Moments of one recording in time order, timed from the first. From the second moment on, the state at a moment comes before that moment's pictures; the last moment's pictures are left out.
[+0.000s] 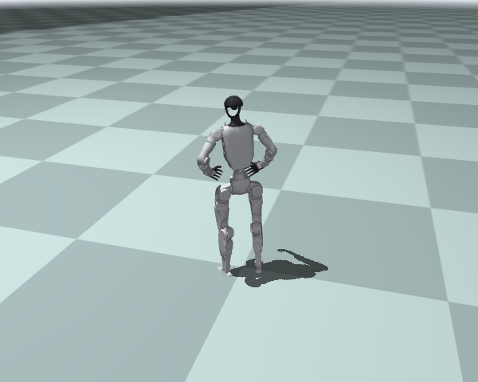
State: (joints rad) left arm 0.34 0.71 -0.68 0.12 0.11 -0.39 0.32; right arm 0.12 -0.53 0.63 0.41 0.32 -0.32 -0.11; waist 0.03 -0.04 0.11; left_leg 0.09 0.08 0.39 0.01 -0.16 -0.04; right_leg 0.04 -0.10 -0.33 0.15 -0.28 0.06
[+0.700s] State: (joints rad) left arm 0.31 0.71 -0.69 0.13 0.03 -0.40 0.15; right arm 0.15 -0.58 0.62 0.29 0.65 -0.33 0.02; waist 0.01 -0.02 0.14; left_leg 0.04 0.09 0.36 0.03 -0.15 -0.04; right_leg -0.02 -0.11 -0.33 0.20 -0.30 0.05
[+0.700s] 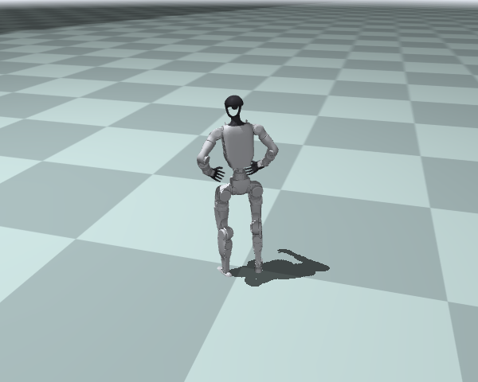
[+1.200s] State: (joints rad) left arm 0.29 0.69 -0.69 0.15 -0.05 -0.40 -0.02; right arm 0.14 -0.60 0.62 0.24 0.81 -0.33 0.11; waist 0.00 0.00 0.16; left_leg 0.02 0.11 0.35 0.09 -0.17 -0.04; right_leg -0.03 -0.10 -0.31 0.22 -0.30 0.04
